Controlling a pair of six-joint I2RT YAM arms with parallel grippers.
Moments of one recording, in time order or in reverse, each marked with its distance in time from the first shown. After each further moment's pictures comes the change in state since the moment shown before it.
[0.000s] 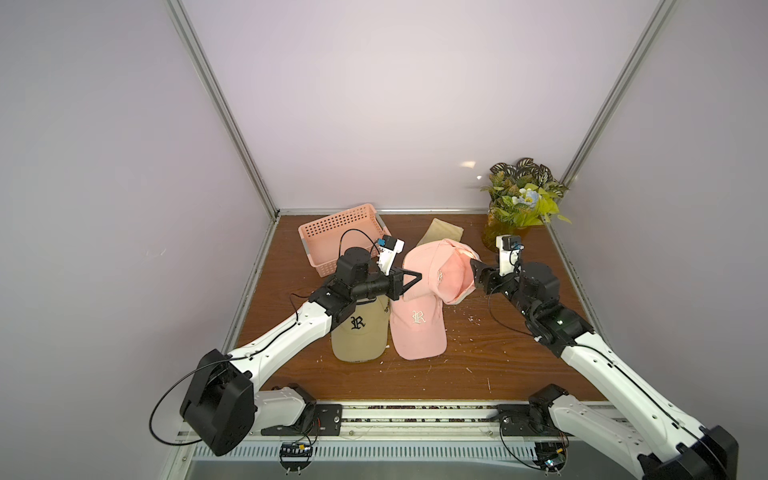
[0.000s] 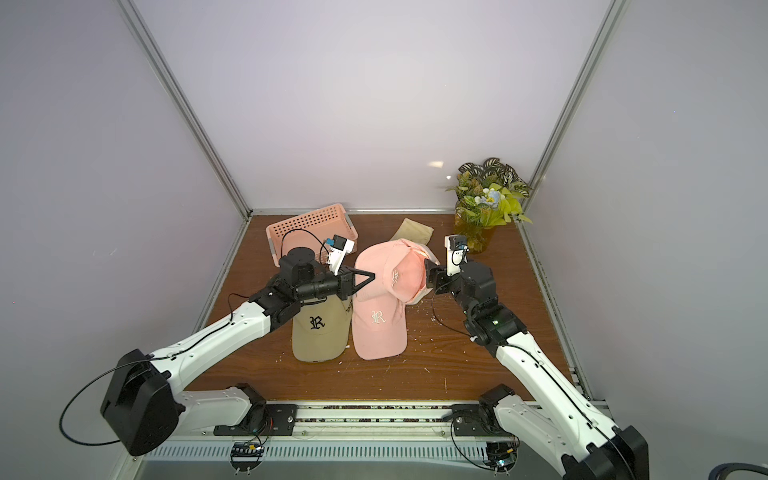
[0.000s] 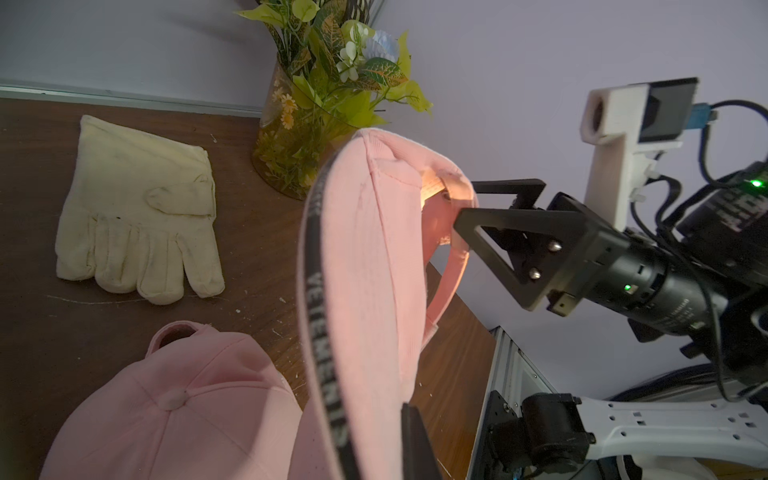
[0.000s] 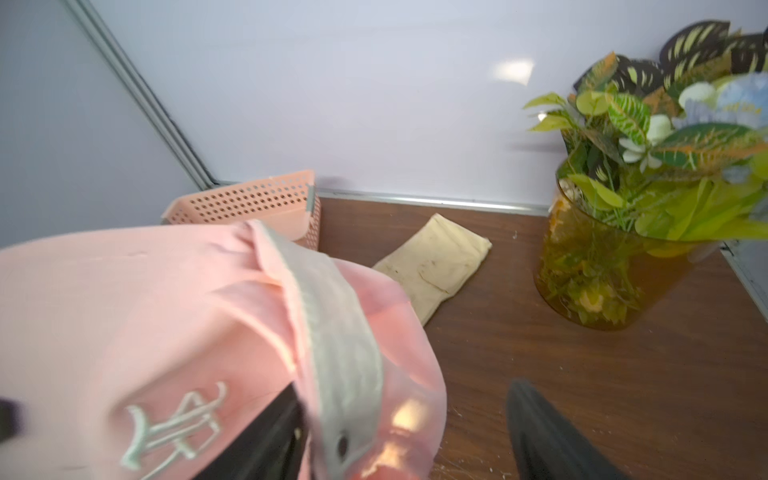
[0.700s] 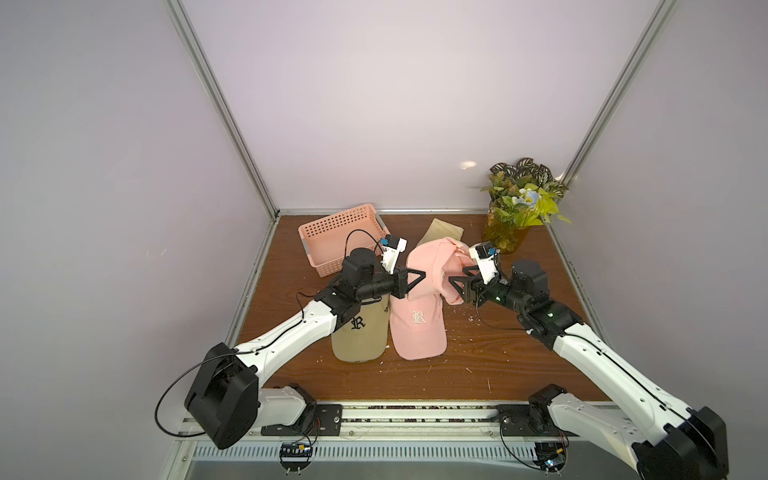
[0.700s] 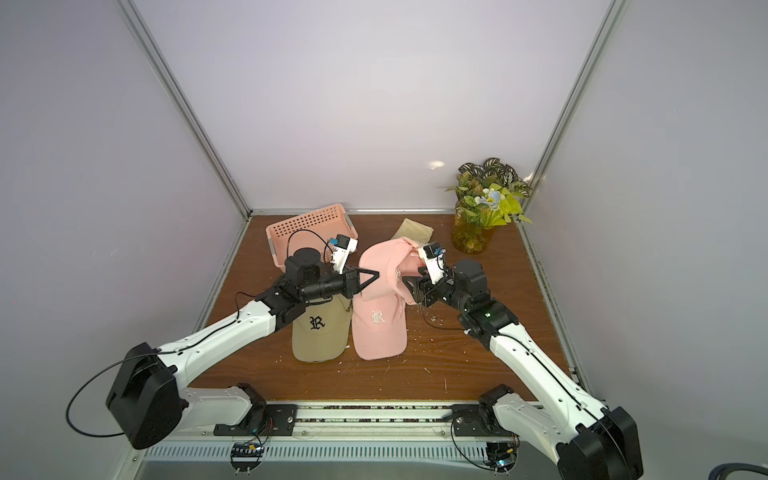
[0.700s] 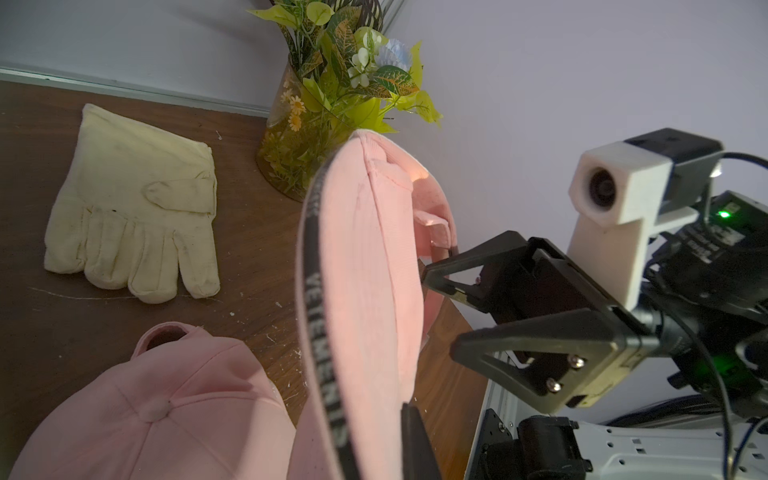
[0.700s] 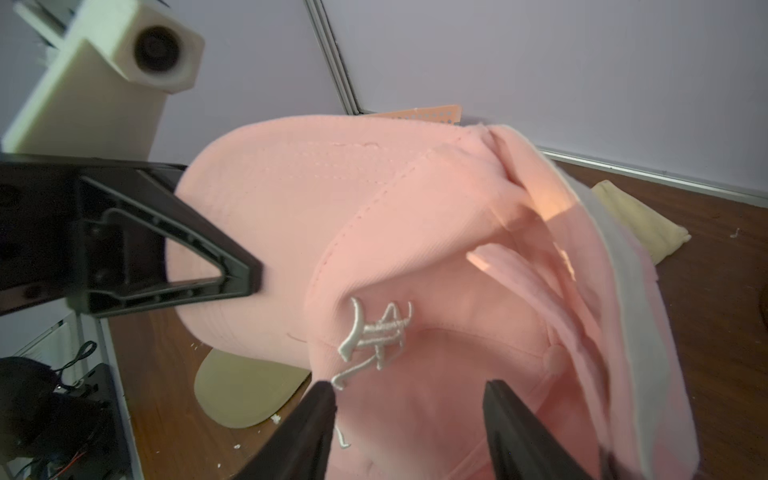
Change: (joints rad) left arm -0.040 0.030 0.012 0.033 -0.040 -0.047; right arm 0.002 0.127 0.010 -0.033 -0.401 -0.044
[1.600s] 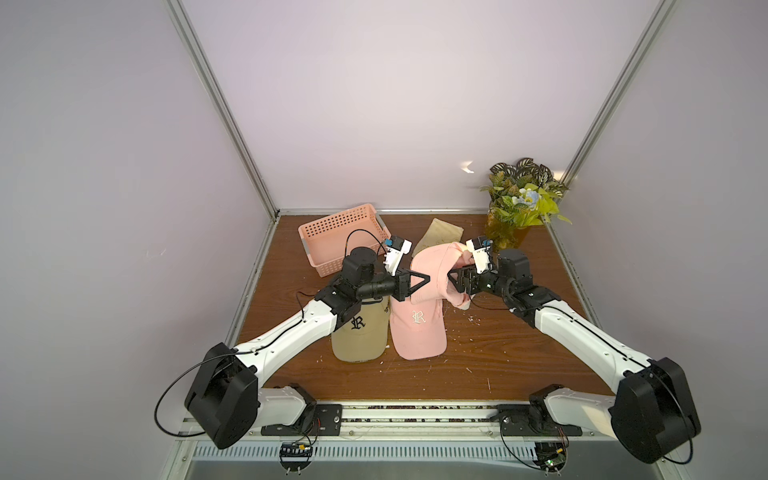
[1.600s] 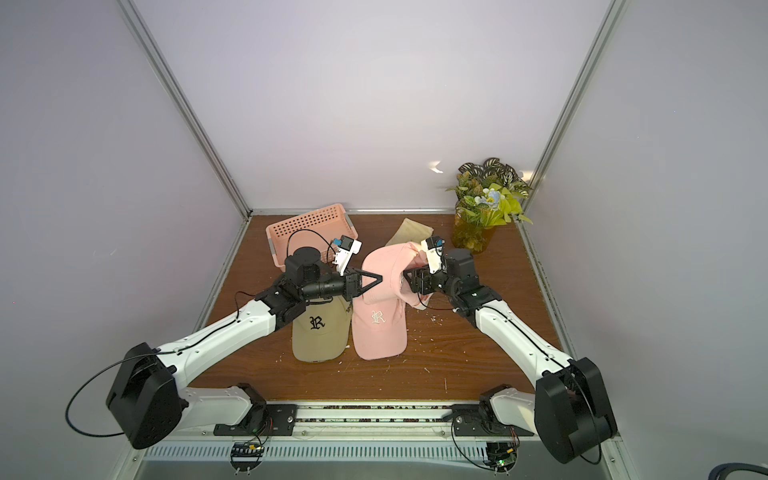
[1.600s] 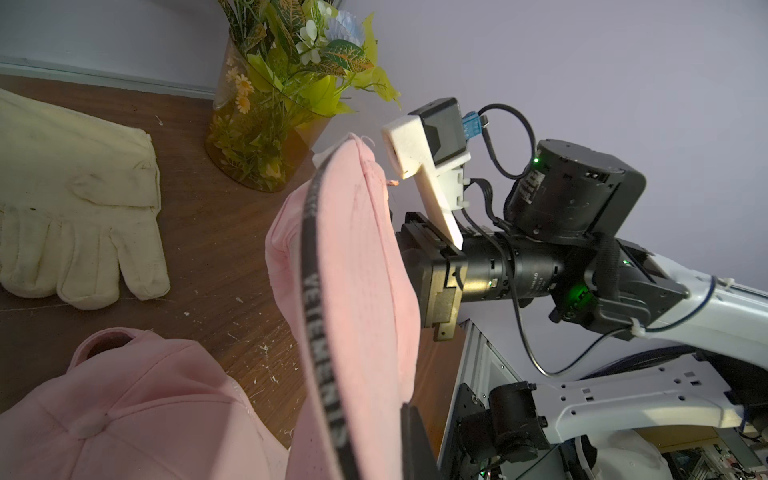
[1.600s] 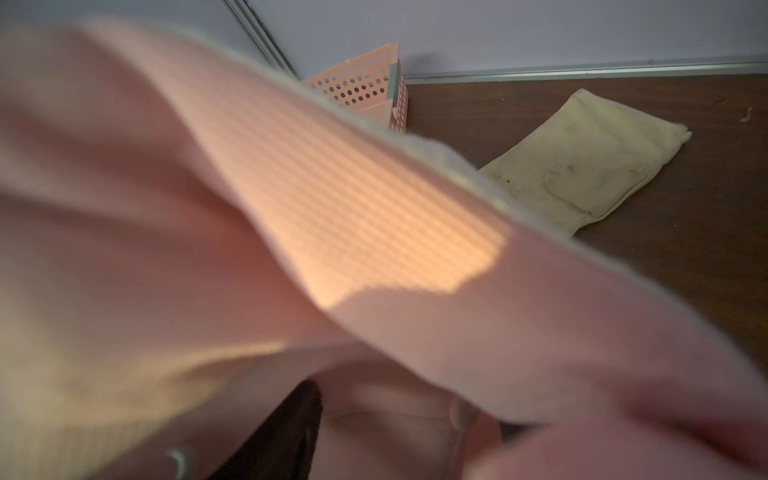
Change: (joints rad) left arm -0.003 0.000 0.008 0.001 0.100 0.013; right arm -0.074 0.226 0.037 0.056 -0.038 0.118
